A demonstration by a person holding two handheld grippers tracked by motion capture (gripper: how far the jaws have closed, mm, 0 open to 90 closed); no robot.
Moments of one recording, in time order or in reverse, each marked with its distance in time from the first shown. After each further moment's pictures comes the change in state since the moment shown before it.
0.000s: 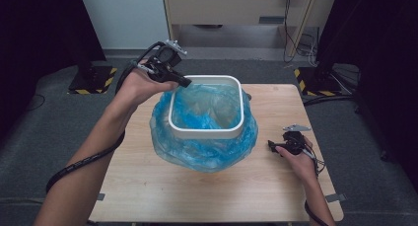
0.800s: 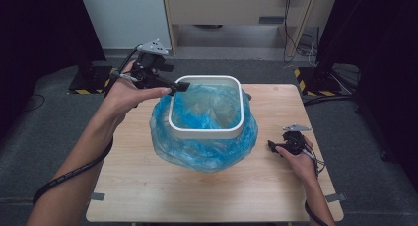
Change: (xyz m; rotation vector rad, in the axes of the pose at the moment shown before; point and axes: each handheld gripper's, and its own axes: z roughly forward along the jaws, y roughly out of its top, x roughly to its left) left arm -0.001 -0.028 -0.022 -0.247 0.015 -0.023; right arm 0.000 0.000 0.000 -0.001 0.000 -0.003
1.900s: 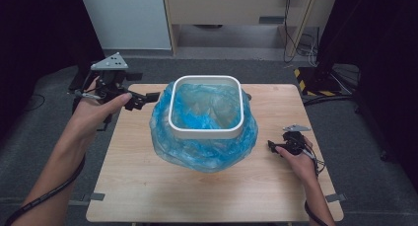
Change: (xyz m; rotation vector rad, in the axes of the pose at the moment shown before) left arm 0.016 -0.068 -0.058 -0.105 0.053 -0.072; right arm 0.000 0.000 0.000 -0.001 -0.001 -0.004
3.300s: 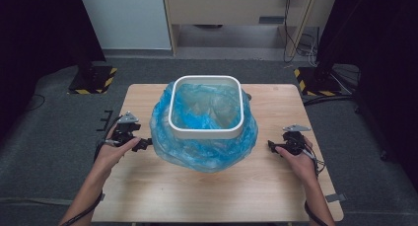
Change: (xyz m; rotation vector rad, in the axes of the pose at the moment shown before) left arm 0.033 -0.205 0.092 0.239 0.080 -0.179; right arm 0.000 0.000 0.000 0.000 -0.001 -0.001
